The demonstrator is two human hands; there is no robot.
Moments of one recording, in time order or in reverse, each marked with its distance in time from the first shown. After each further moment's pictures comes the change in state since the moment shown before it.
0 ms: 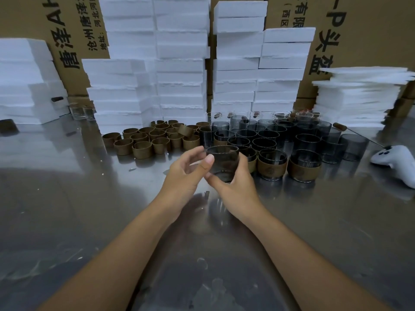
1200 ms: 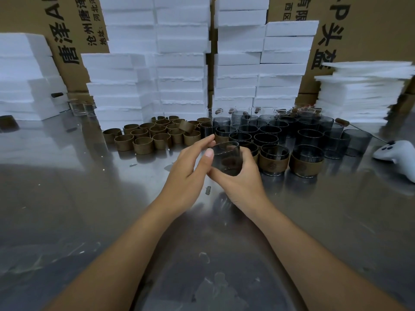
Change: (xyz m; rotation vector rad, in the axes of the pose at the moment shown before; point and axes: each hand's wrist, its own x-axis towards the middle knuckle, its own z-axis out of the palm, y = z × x) left_hand -0.009 0.006 -0.001 0.348 -0.051 0.260; right_hand 0.001 -0.002 -0.003 0.129 0.044 -0.019
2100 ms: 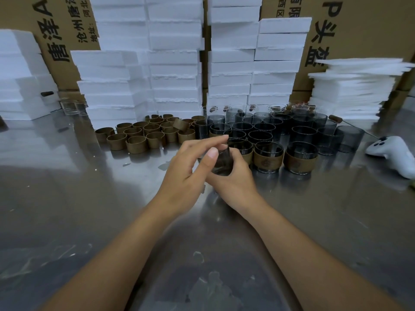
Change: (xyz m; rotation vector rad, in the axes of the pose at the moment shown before) left_hand -0.004 0.015 0.003 0.015 -0.042 0.197; right_hand 0.001 0.002 0.000 -0.086 -0.050 0.075
